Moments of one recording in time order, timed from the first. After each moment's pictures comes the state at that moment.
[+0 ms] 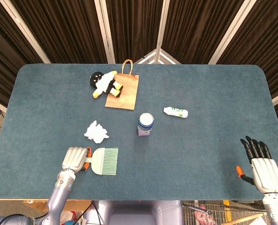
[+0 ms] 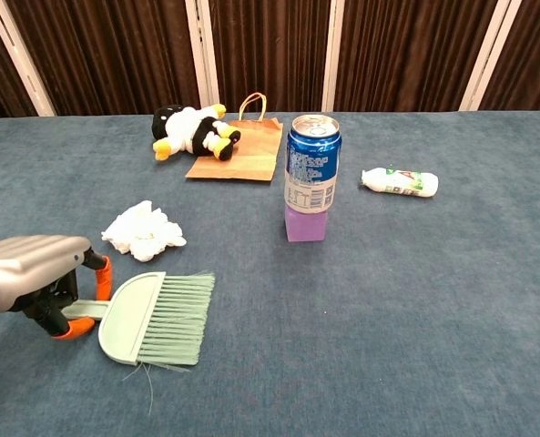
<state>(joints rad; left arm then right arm) -0.52 -1.65 -0.06 -1.75 0.85 1.25 0.81 0.08 -1.10 0.03 -1.67 -1.51 1.44 -0.04</state>
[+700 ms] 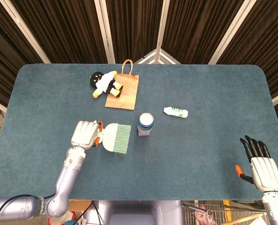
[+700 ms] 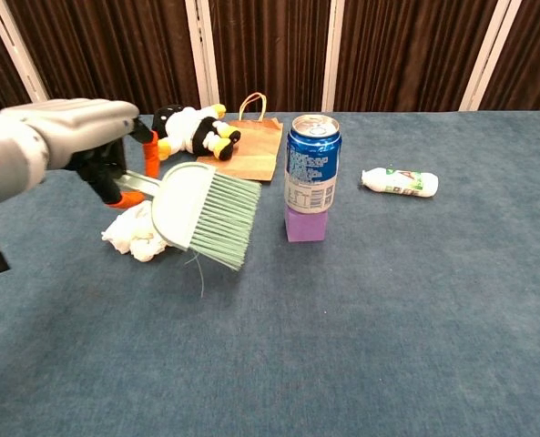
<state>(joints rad) -0.75 -1.60 -0.29 -1.85 0.71 1.27 1.01 0.09 -1.10 0.03 -1.66 -1.50 1.41 -0.01</state>
